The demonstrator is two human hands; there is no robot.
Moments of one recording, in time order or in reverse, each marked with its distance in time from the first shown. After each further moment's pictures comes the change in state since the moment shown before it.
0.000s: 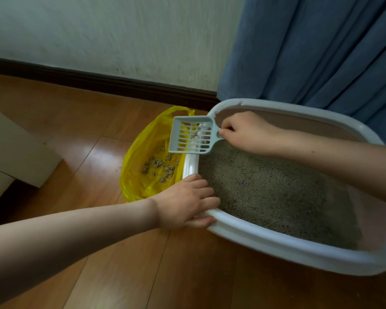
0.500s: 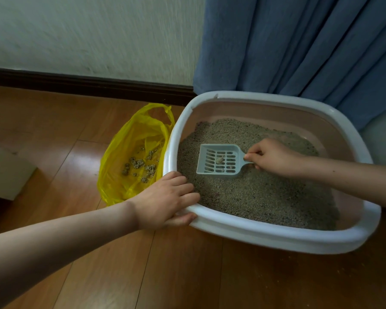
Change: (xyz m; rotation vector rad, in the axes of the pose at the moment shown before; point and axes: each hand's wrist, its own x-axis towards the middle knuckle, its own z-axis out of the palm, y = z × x) left_hand 0.000 0.000 0.000 0.019 -0.022 0.010; right_hand -0.063 0.101 0.035 0.214 -0.072 0.264
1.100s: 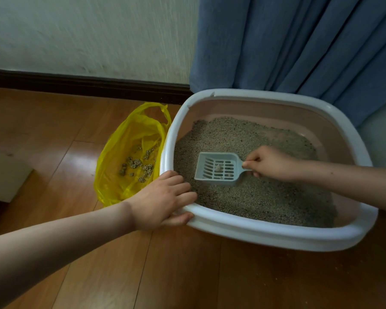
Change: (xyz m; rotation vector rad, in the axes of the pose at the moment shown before) left_hand 0.000 0.001 -0.001 0.005 -0.017 -0.019; right_hand -0.003 0.014 0.012 0.007 -0.070 0.005
